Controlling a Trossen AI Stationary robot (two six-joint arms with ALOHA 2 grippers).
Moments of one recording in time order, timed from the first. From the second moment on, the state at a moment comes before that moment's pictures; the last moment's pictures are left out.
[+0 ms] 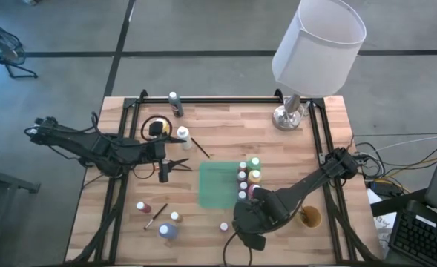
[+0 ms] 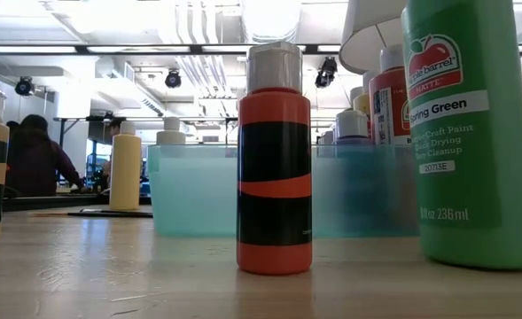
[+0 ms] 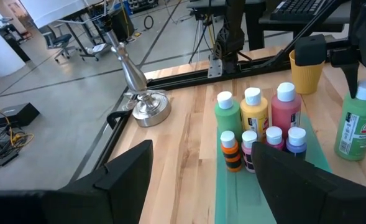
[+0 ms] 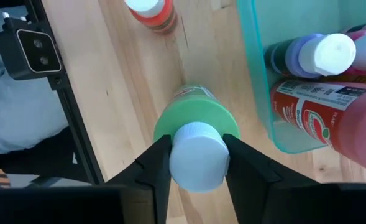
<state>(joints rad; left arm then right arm) -0.31 0.91 0.94 -0.34 -0.53 0.11 0.55 2.01 1.91 -1.29 0.02 0.82</state>
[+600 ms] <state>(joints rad) -0.31 0.91 0.94 -0.34 -0.53 0.11 0.55 2.01 1.91 -1.28 0.00 0.80</state>
